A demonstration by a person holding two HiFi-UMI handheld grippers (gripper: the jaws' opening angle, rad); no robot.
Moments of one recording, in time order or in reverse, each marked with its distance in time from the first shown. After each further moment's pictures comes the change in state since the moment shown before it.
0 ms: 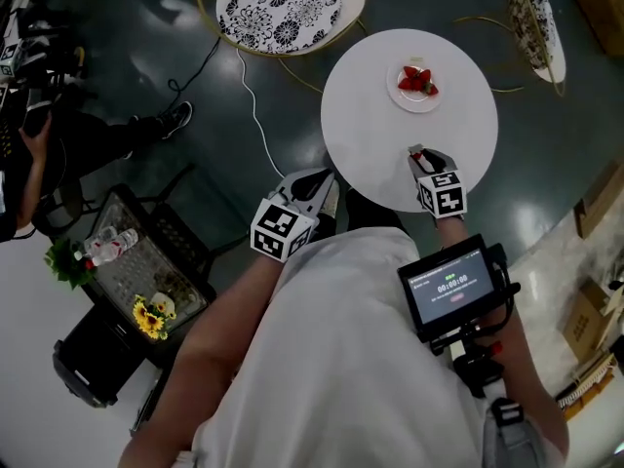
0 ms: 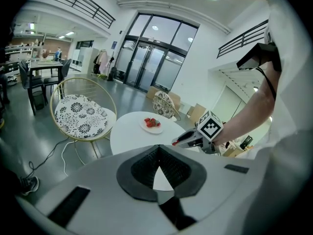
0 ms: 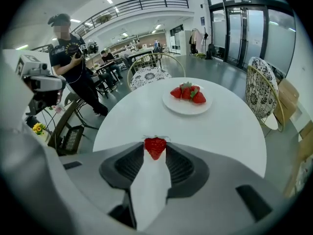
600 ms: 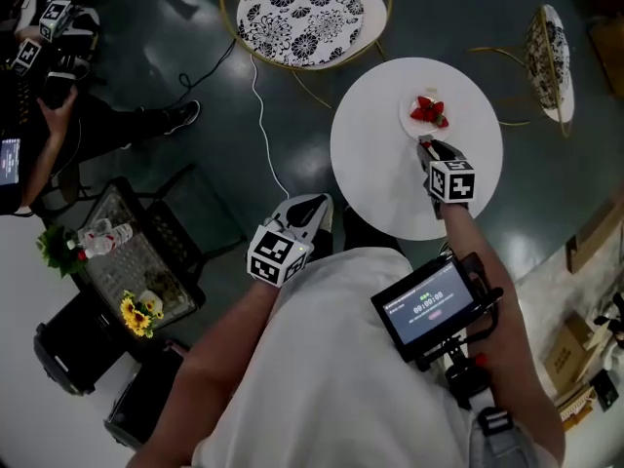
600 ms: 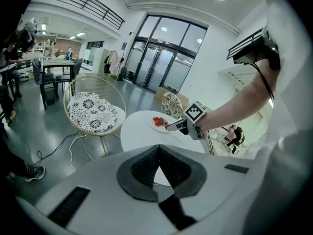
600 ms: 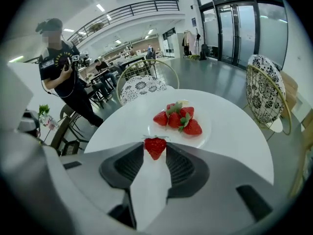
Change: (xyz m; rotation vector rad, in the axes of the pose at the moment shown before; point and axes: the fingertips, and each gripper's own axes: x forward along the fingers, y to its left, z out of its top) left arm -0.016 0.014 -0.011 -0.071 -0.012 0.088; right arm 0.038 -0.049 0.084 0.085 -0.053 0.004
